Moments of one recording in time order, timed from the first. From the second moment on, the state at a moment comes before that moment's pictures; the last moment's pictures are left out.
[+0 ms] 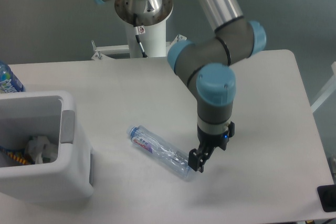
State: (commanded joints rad) arm 2.49 -2.15 -1.48 -0.91 1.54 -0.30
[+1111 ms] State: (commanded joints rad) arm 2.40 -2.22 -1.50 -0.91 1.56 -0.37
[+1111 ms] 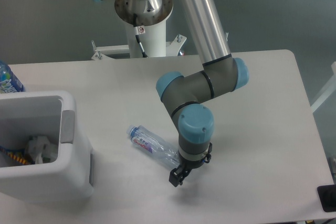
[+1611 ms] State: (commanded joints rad) arm 2.40 -2.23 -1.51 -0.91 1.56 -0.37
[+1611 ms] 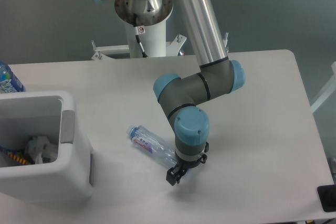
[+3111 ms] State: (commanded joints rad) arm 2.40 -2.21 -1.54 -0.91 1.59 -0.37
